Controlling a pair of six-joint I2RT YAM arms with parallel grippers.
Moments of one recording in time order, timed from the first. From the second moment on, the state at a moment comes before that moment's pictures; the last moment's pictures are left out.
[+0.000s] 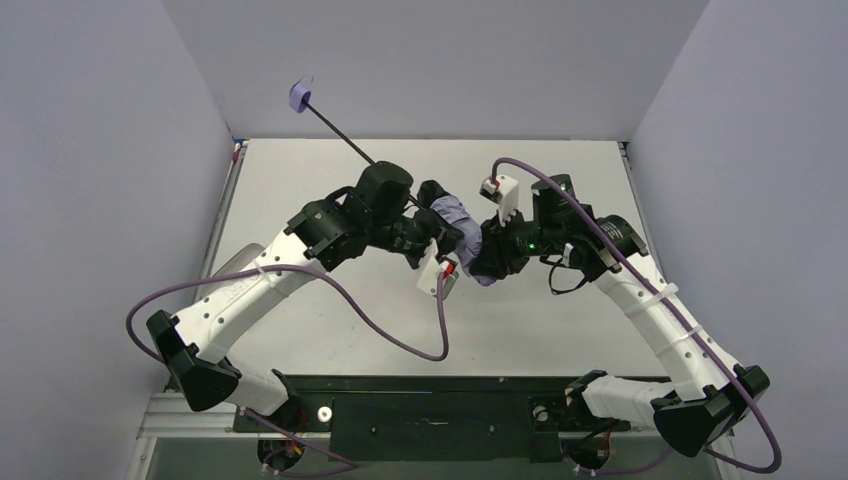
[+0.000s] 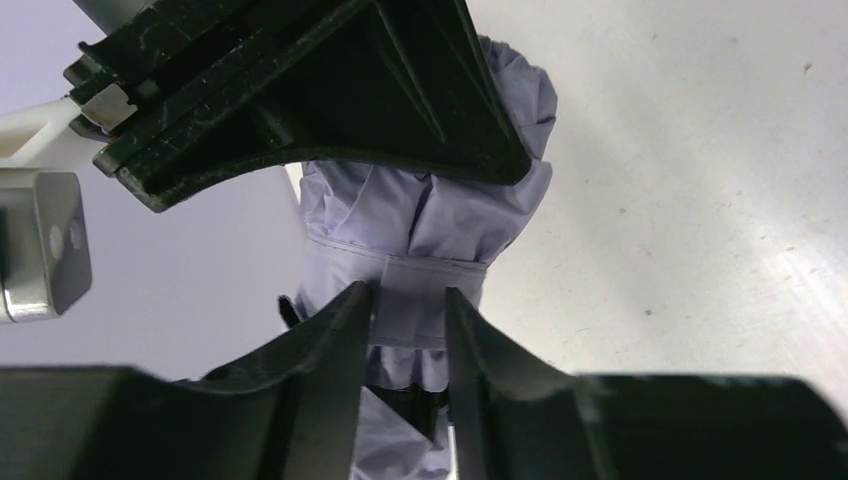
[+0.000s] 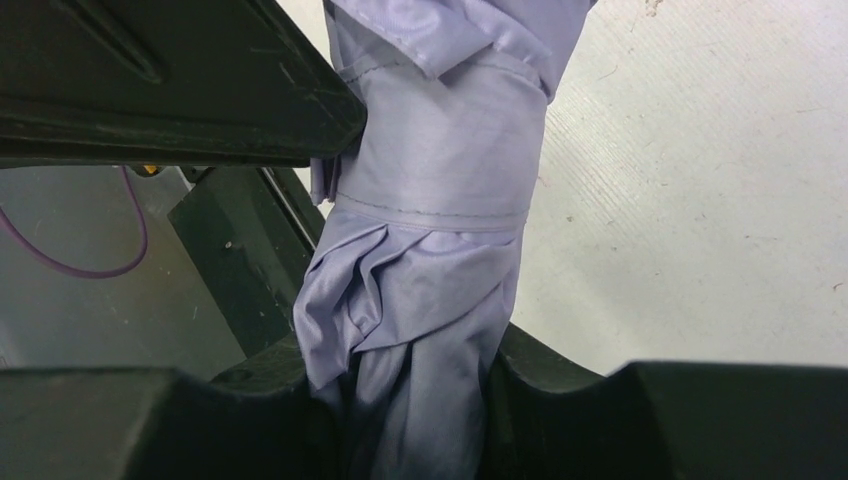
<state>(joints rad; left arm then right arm) -0.86 1.44 1.60 -0.81 0.54 1.38 0.53 1.18 1.32 -0.90 -0.54 -0.04</state>
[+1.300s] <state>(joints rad) -0.85 1.36 1.46 -0.79 0.53 1.50 0.44 1.18 1.28 -0.84 -0.69 0.11</state>
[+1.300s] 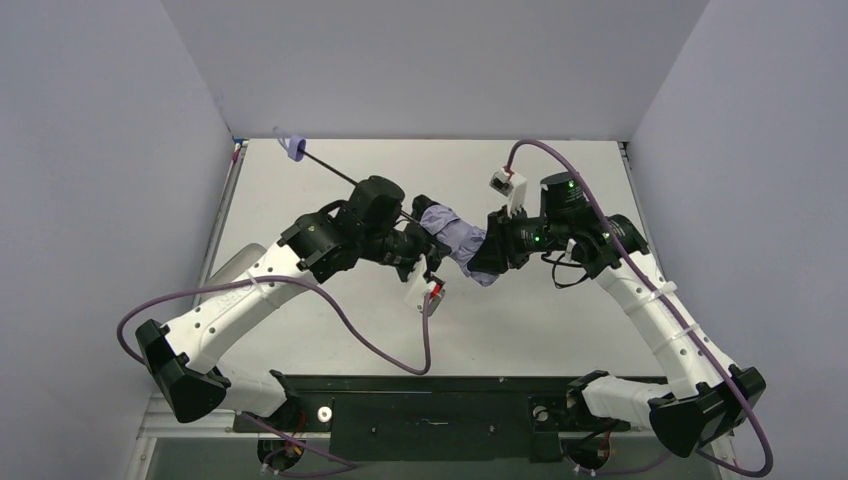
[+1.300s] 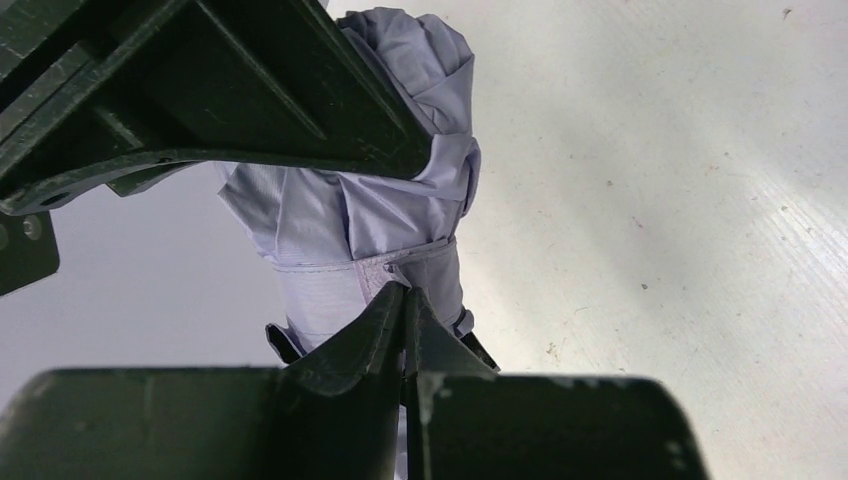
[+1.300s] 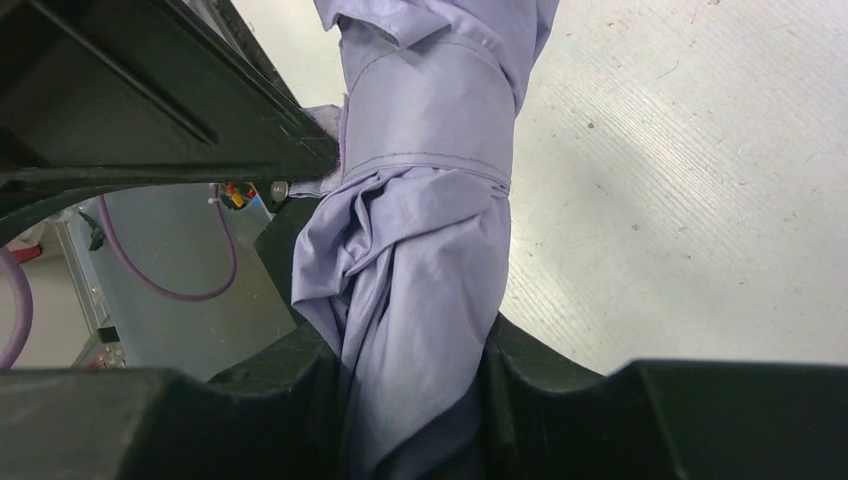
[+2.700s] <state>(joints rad) -0.40 1.31 1.27 -0.33 0.69 0.21 0.27 1.10 1.22 -0.48 -0.66 0.31</state>
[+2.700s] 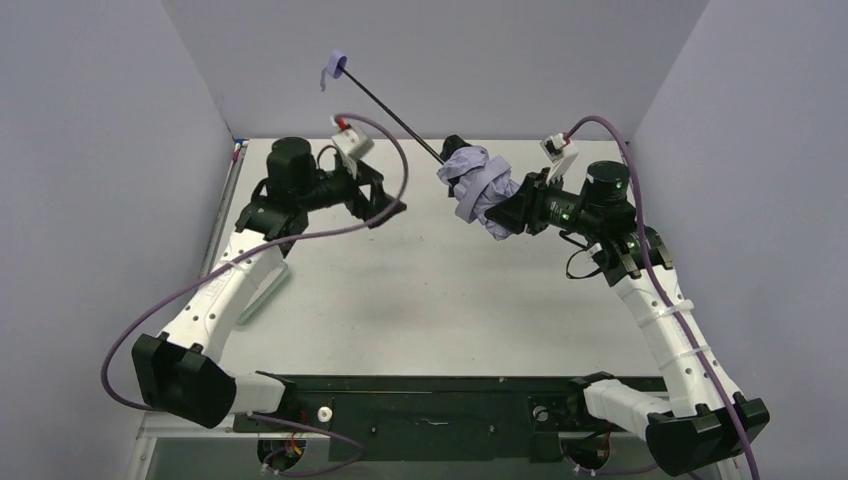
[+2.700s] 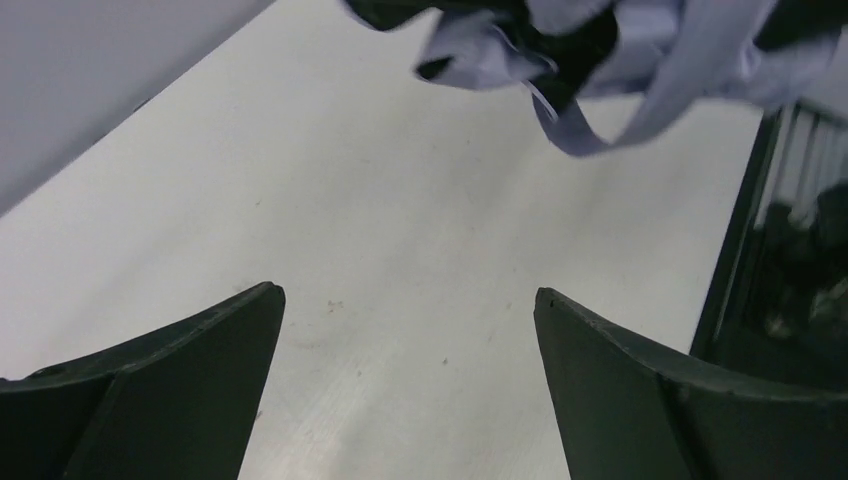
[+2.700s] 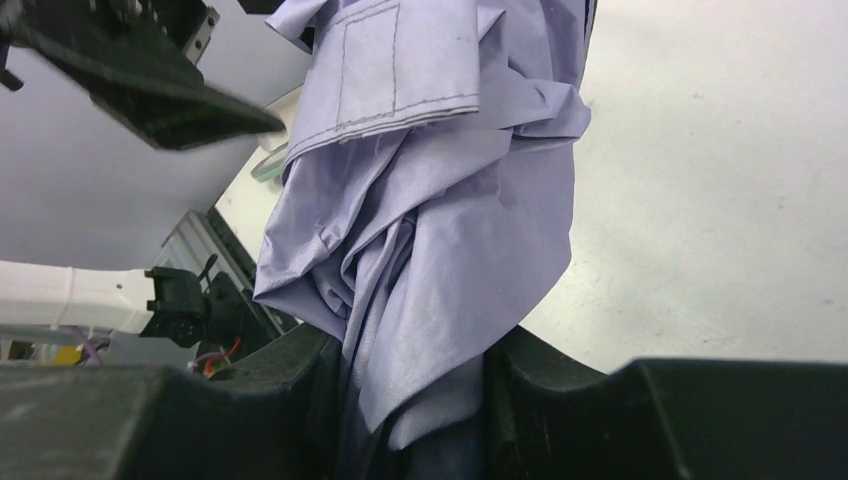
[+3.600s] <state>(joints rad) -0.31 1.59 1.35 0.47 0.56 -1.12 0.64 0.97 1.14 -0.33 -0.06 -0.16</state>
